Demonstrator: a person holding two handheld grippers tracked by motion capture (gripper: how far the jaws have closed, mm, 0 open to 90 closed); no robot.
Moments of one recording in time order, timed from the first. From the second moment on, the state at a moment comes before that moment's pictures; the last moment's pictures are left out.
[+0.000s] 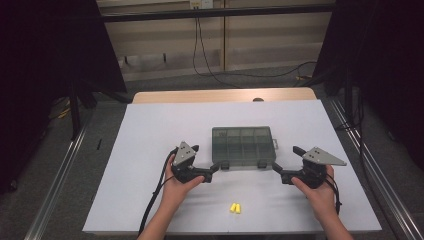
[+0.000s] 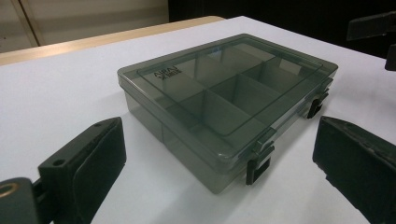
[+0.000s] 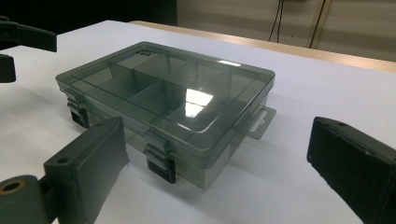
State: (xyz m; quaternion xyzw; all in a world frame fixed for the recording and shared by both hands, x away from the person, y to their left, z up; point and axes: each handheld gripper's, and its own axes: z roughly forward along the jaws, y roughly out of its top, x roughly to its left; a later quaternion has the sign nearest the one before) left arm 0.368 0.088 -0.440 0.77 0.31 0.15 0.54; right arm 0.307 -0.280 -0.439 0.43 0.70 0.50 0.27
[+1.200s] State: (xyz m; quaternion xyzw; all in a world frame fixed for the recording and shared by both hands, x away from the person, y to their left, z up) left arm 0.372 0.092 -0.439 0.80 0.31 0.13 0.50; right arm 0.307 -0.277 -0.441 0.44 0.73 0.46 0.23
